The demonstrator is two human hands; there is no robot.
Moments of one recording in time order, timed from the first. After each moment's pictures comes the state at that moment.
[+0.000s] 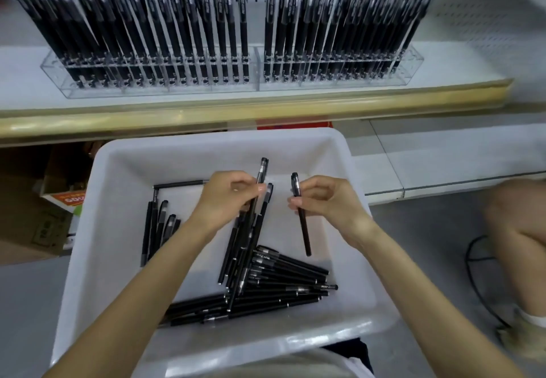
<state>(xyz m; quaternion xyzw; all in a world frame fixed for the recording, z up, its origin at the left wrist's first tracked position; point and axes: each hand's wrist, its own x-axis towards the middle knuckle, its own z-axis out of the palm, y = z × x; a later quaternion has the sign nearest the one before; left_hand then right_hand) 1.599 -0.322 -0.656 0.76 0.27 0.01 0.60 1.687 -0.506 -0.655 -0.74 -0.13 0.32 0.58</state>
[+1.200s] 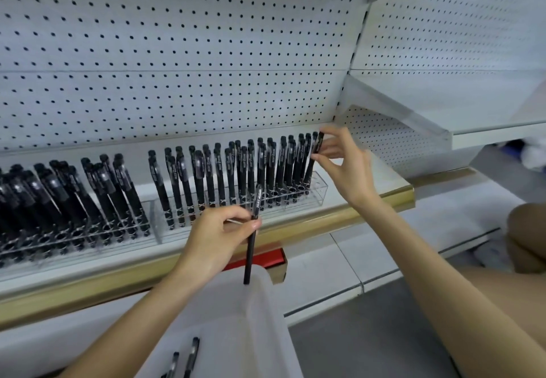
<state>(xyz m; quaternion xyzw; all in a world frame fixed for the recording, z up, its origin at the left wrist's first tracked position) 1.784 -0.366 -0.557 0.82 0.12 0.10 0.54 1.960 -0.551 -0.538 -0.82 -0.31 -0.21 0.42</state>
